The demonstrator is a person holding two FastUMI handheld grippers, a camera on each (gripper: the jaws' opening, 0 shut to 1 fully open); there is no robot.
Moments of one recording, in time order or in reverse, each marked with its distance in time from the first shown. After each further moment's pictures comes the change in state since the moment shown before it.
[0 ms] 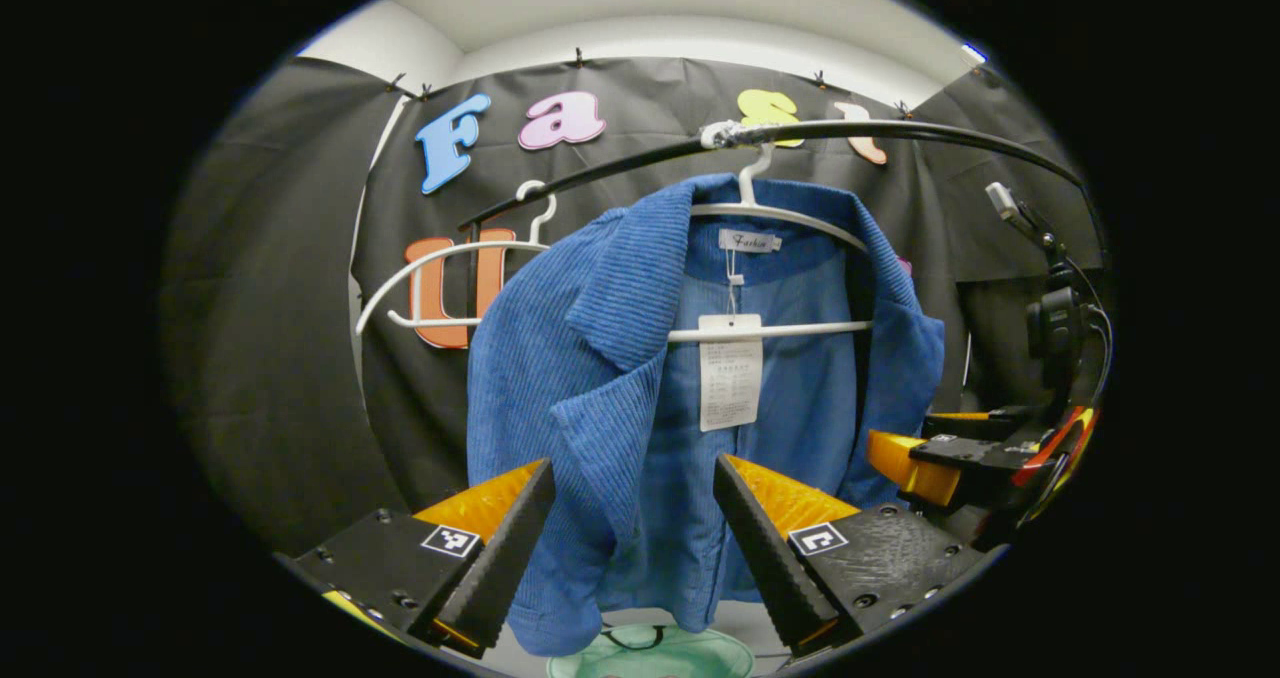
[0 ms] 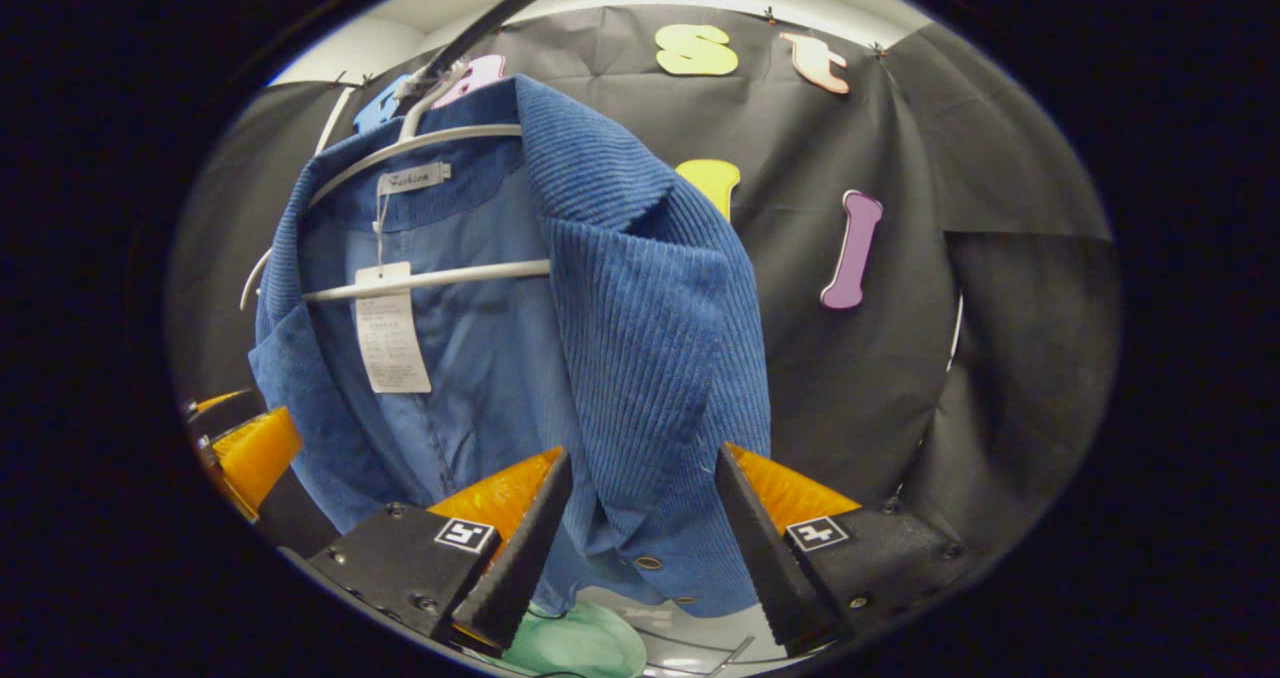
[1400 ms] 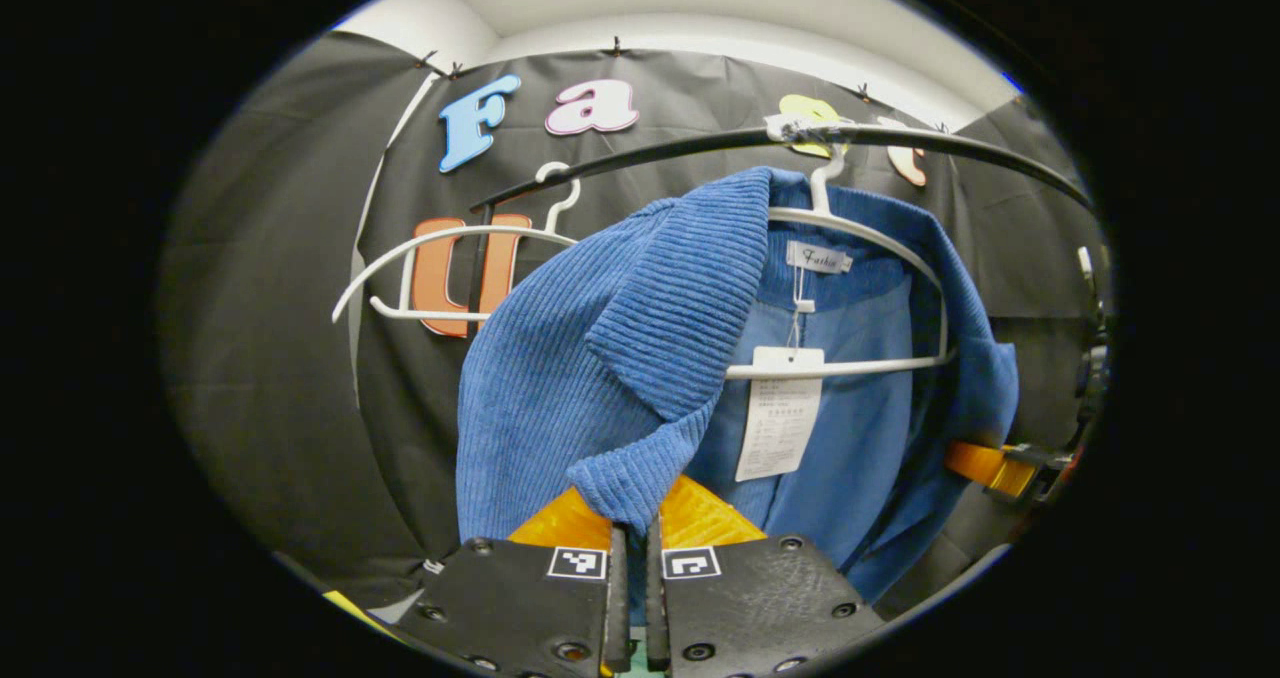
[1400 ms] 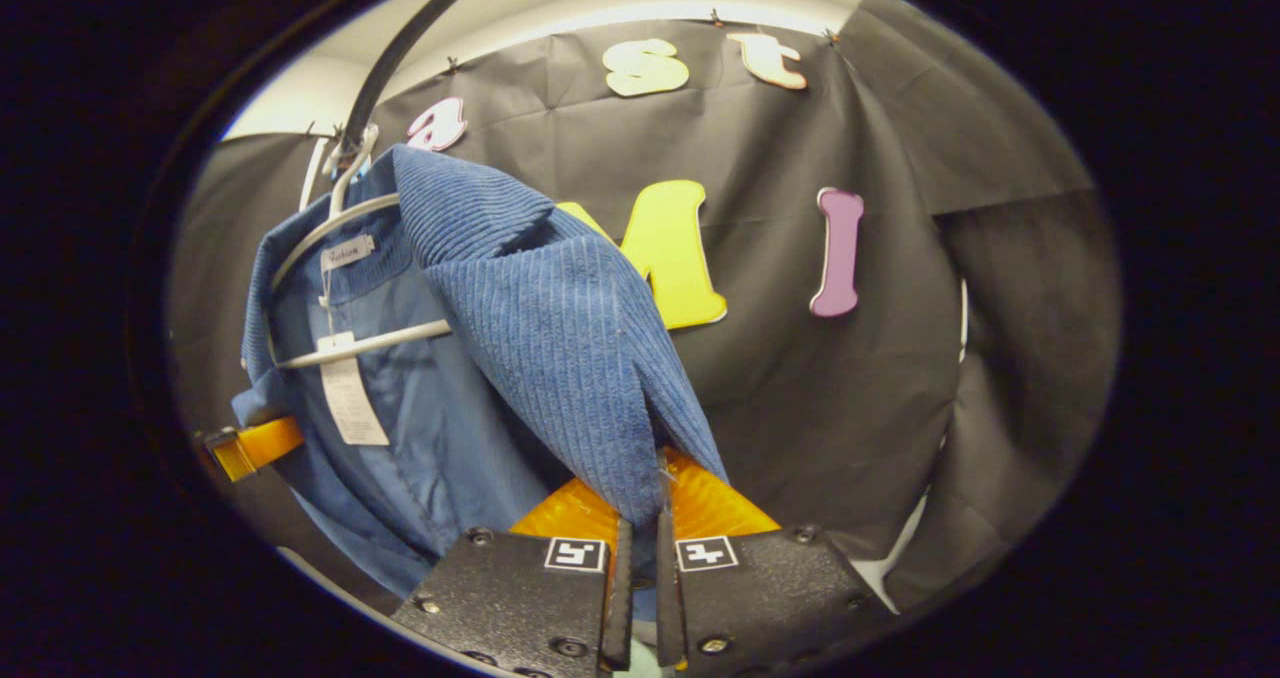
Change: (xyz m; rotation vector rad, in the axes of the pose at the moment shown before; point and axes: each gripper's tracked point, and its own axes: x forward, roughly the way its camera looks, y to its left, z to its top) left arm 0.034 0.017 0.019 -0.116 -0.001 0.011; right arm 0.004 -0.045 0.021 0.159 -0.063 0.085
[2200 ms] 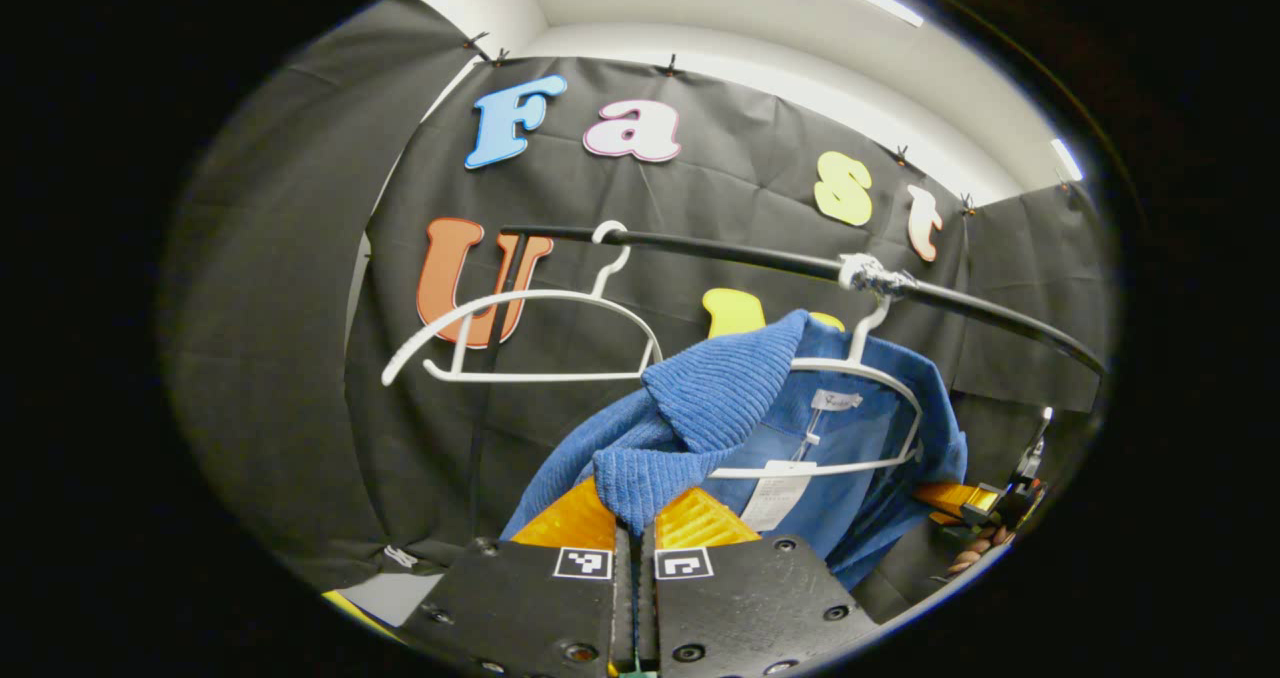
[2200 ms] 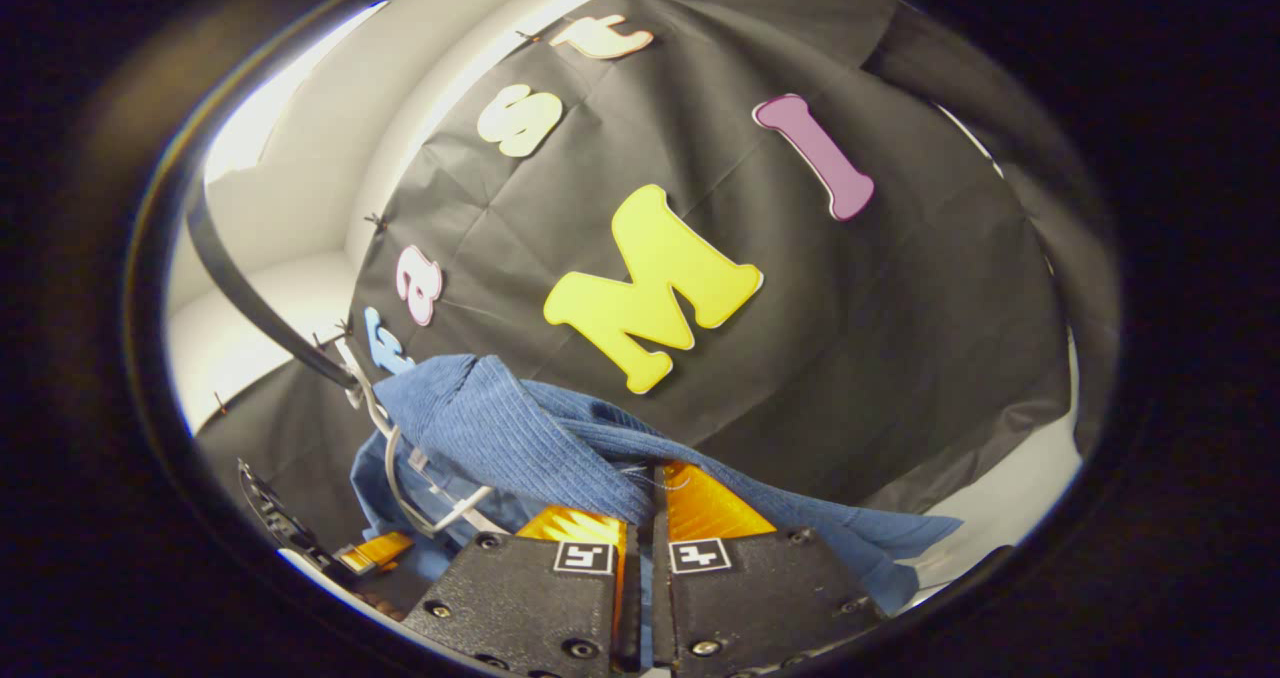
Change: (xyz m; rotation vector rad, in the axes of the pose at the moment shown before) left arm -0.024 0.046 0.082 -0.161 -0.021 -0.055; right arm 0.000 -0.008 0.061 0.572 -0.008 0.333
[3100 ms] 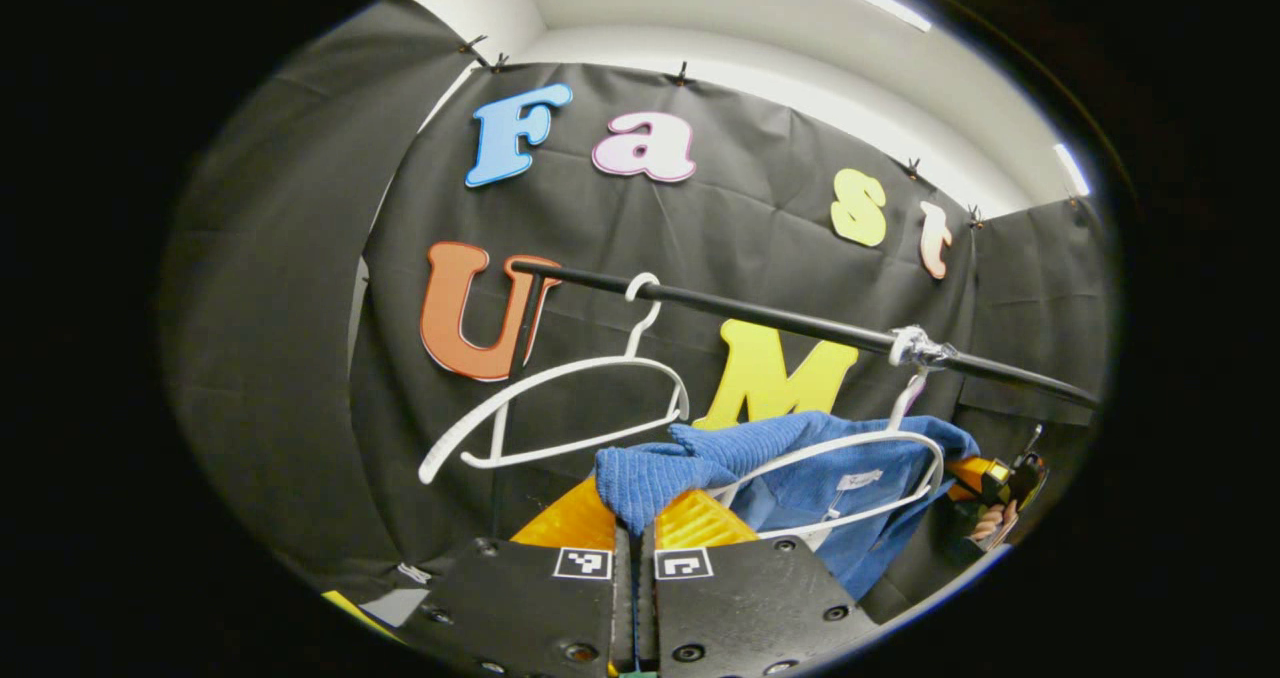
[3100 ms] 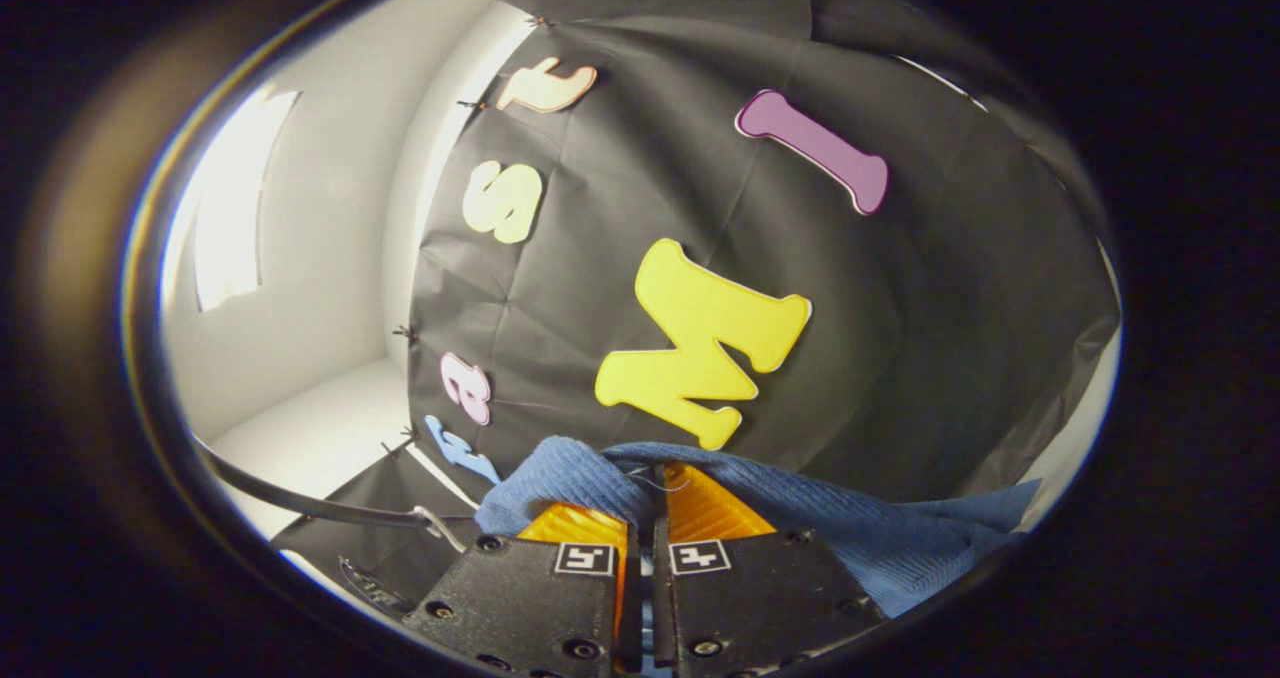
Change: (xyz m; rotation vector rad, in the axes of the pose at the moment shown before) left arm 0.026 0.035 0.054 0.018 -0.004 -0.006; right arm 0.037 0.019 0.085 0.229 -0.110 0.149
